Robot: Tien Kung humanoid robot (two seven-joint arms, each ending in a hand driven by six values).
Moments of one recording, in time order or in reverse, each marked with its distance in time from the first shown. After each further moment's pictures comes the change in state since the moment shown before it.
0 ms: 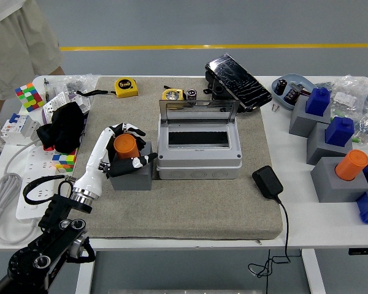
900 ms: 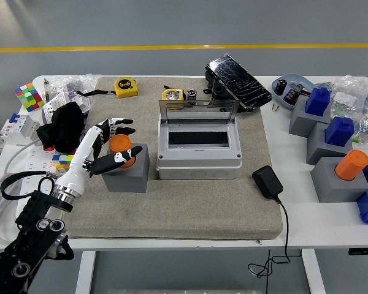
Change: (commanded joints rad) left arm 0.073 0.059 -0.112 -0.109 0.140 -0.078 0.110; right arm -0.003 0.001 0.009 0.000 -0.006 0.000 0.000
